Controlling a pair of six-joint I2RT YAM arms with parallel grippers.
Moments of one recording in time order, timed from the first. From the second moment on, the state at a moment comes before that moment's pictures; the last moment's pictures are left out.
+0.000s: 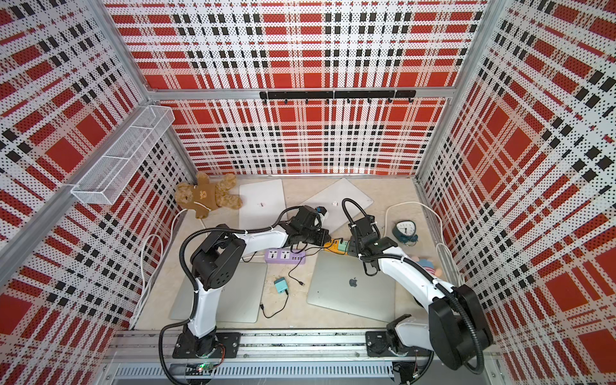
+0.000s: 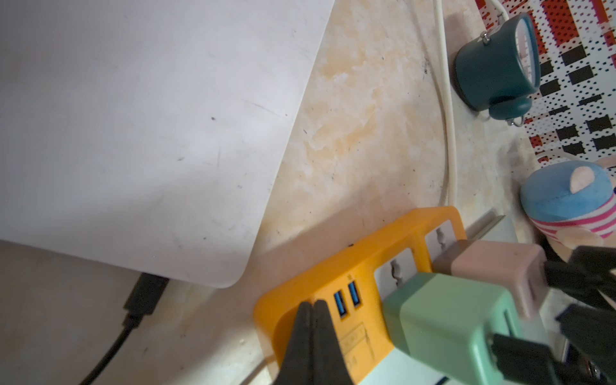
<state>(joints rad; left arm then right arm) -0.74 2.10 1.38 -0.08 0.31 -0.43 0.45 1.30 0.80 -0.52 0.25 0.62</state>
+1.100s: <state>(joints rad) -0.74 2.10 1.38 -0.08 0.31 -0.44 0.48 1.41 0.80 -0.42 0.28 0.60</state>
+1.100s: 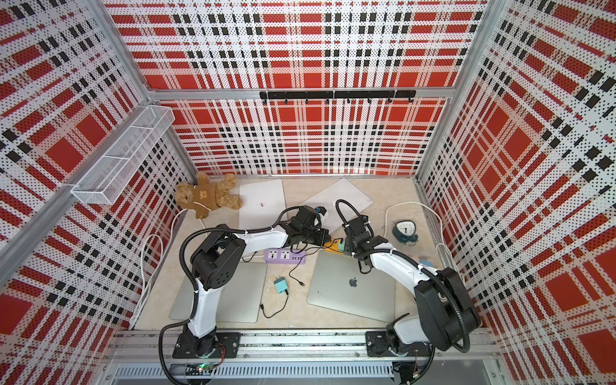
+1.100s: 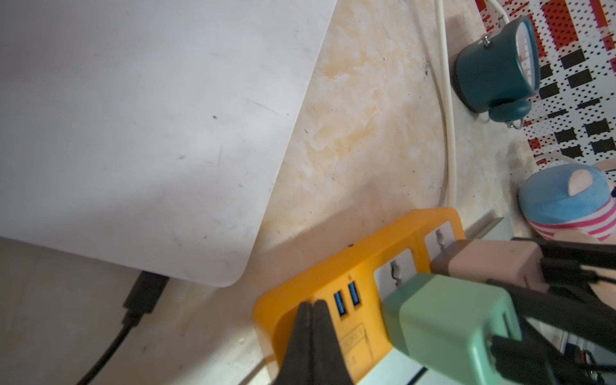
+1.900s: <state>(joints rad) -0.74 2.11 1.38 -0.07 0.30 -0.45 0.42 1.33 0.72 -0.34 0.19 0.64</state>
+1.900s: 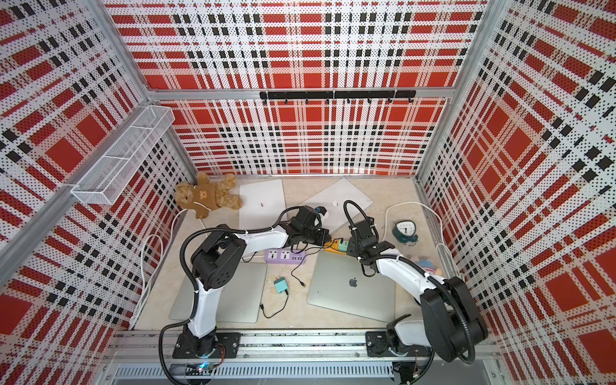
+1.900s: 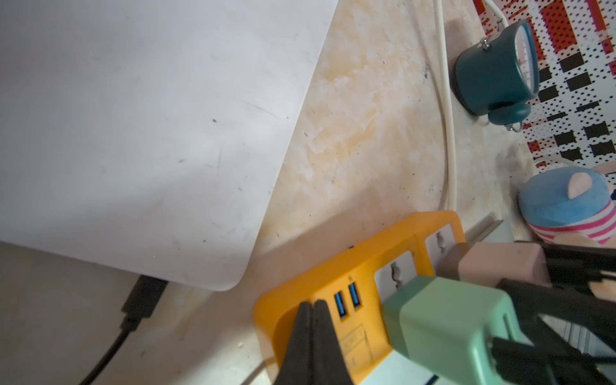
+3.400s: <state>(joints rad) -0.75 2.11 1.36 -0.03 0.28 -0.45 0.50 1.38 0.83 -0.47 0.32 0.63</state>
